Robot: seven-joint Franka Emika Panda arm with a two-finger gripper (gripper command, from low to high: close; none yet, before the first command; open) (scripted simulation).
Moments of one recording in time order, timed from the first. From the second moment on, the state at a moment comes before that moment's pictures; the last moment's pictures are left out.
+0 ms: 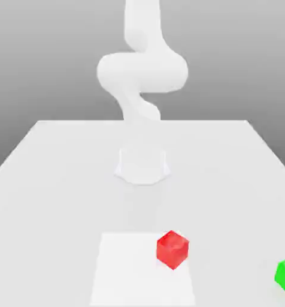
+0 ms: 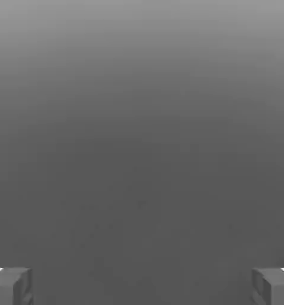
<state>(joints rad) 0.02 -0.72 -0.02 -2.34 0.07 2.34 0.84</state>
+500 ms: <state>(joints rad) 0.08 -0.22 0.06 -2.60 0.29 2.60 1.21</state>
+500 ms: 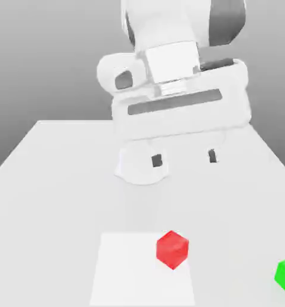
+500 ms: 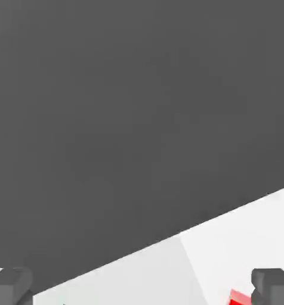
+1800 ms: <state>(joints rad) 0.08 0.04 0.08 -2.76 -0.01 2.80 1.74</state>
